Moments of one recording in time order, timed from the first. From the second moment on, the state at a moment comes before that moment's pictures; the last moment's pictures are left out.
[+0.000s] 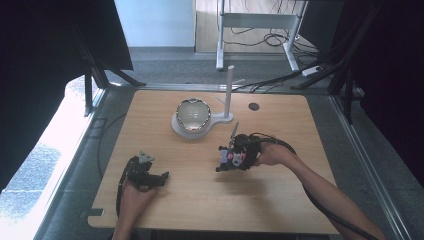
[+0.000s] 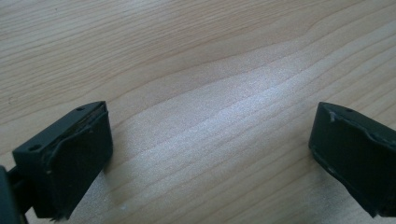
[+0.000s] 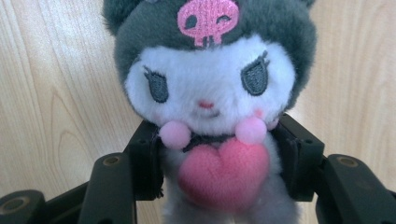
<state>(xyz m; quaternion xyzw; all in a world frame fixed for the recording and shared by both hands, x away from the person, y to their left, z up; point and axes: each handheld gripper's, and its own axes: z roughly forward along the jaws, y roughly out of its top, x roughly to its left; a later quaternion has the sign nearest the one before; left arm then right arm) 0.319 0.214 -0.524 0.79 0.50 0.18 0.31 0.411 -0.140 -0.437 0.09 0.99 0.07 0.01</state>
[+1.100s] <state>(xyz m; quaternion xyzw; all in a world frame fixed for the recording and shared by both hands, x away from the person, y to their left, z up) 0.319 0.214 -0.524 0.79 0.50 0.18 0.31 0.453 -0.189 -0.366 0.17 0.98 0.11 0.04</state>
